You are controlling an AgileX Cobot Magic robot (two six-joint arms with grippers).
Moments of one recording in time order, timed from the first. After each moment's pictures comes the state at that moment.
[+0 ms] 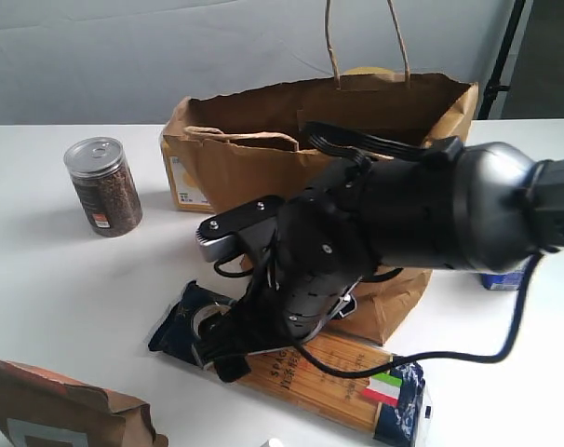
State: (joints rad) left arm 0.16 0.00 0.00 0.18 0.29 0.16; right arm 1.16 1.84 -1.15 -0.02 0.66 0.32
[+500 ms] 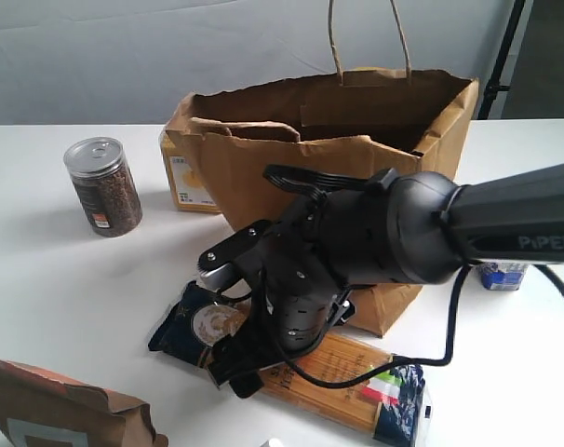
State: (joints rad) left arm 0.16 0.00 0.00 0.18 0.29 0.16; right arm 1.16 1.96 -1.18 -0.13 0.67 0.32
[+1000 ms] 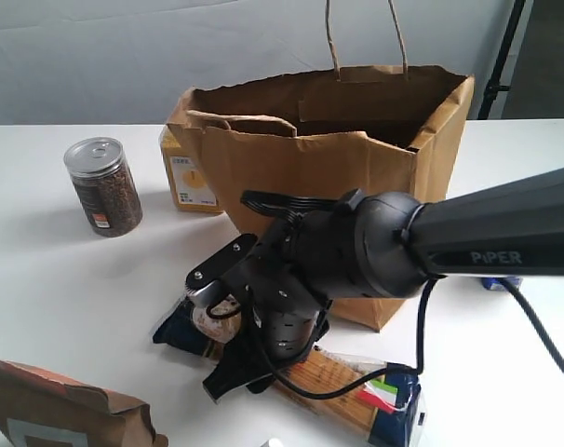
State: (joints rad) left arm 0.16 0.00 0.00 0.18 0.29 0.16; right arm 1.19 2.03 -1.20 -0.17 0.65 0.29
